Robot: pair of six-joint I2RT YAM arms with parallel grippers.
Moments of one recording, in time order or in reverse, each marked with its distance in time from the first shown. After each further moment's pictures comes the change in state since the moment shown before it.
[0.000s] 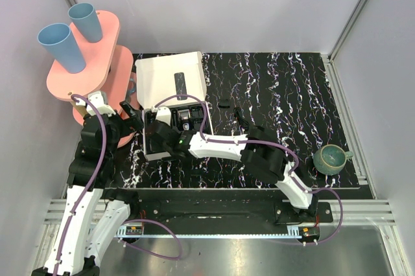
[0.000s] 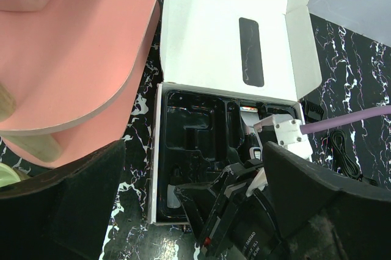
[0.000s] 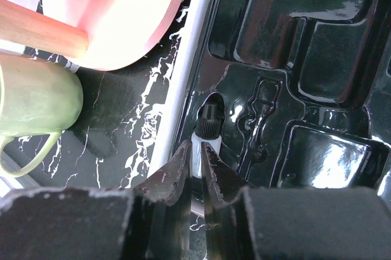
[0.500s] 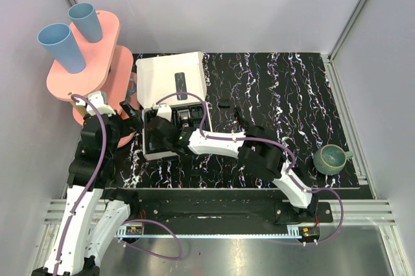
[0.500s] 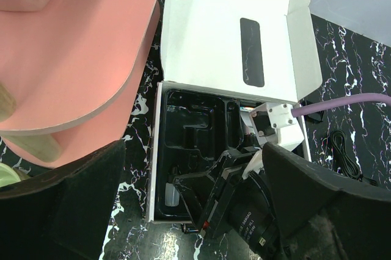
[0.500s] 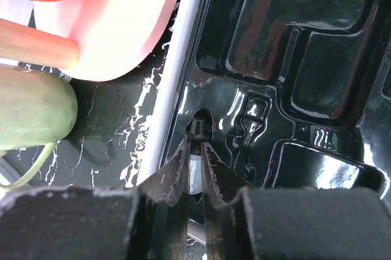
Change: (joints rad) left arm 0.000 0.000 0.000 0.000 0.000 0.000; right arm -0.033 0.040 0.034 -0.001 -0.046 0.004
